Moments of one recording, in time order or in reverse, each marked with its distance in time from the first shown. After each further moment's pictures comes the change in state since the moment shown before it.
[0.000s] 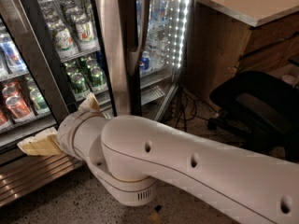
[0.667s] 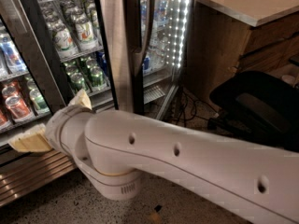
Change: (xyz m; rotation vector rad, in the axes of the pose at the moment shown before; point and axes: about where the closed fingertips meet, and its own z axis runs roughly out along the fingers) arm -0.010 0.007 0.015 0.000 0.002 -0.020
